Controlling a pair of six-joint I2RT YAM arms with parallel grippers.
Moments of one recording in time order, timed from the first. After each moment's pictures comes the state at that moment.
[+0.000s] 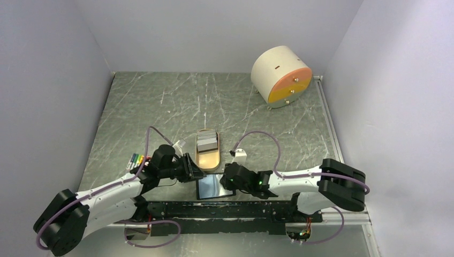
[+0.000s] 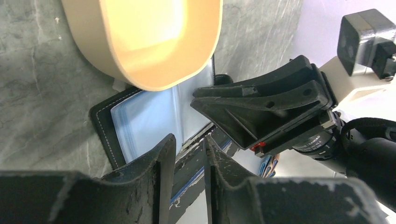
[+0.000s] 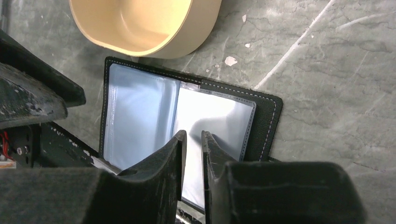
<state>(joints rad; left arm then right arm) -0.68 0.96 0.23 0.10 0.39 -1.08 1.23 1.36 0.44 0.14 0.33 0.94</state>
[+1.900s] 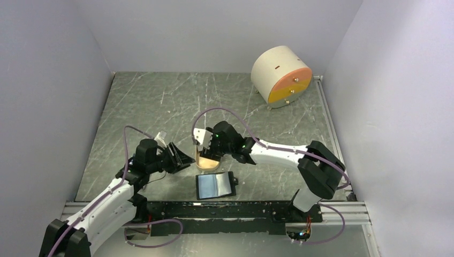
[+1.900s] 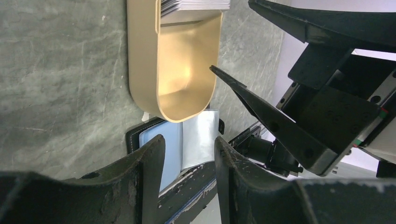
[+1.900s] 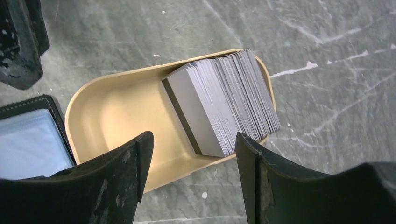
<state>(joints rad) -0.40 0.77 0.27 -0.08 0.42 -1.04 0.95 1.59 0.92 0.03 -0.06 -0.49</state>
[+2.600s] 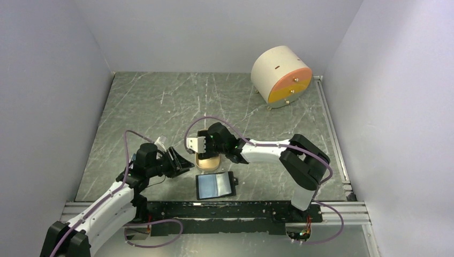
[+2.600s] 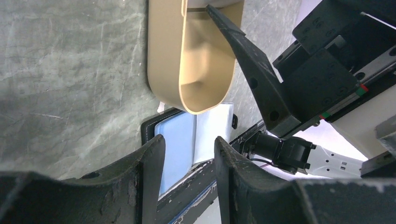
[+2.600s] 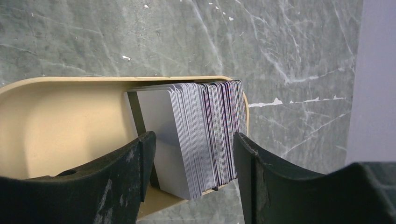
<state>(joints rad) -0.40 0.72 0.20 -0.07 0.43 -1.04 0.95 1.75 0.94 0.19 -0.06 -0.86</state>
